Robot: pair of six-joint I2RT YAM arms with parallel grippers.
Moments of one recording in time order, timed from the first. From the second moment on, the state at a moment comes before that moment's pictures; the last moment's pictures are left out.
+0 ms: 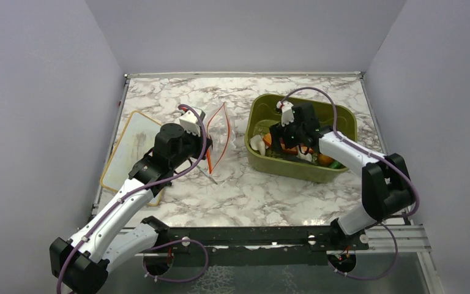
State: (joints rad) left arm -0.54 0.90 0.79 -0.27 0.05 -0.21; right arm 0.40 1.53 0.98 -0.25 -0.18 -0.05
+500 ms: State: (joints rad) left arm -0.54 0.90 0.79 -0.26 0.05 -0.21; right arm 0.42 1.63 1.03 -0.22 0.04 -0.04
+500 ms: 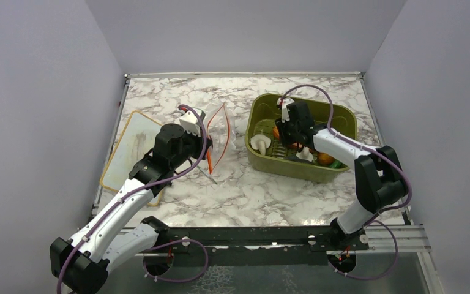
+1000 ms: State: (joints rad) left arm -0.54 0.90 0.79 -0.26 0.05 -0.21; right arm 0.41 1.46 1.01 -0.12 0.17 0.05
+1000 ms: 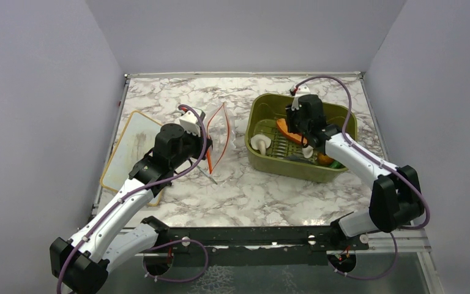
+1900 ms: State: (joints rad) left arm -0.54 0.90 0.79 -0.26 0.05 -0.21; right arm 0.41 1.68 1.05 -0.09 0.04 -0.15
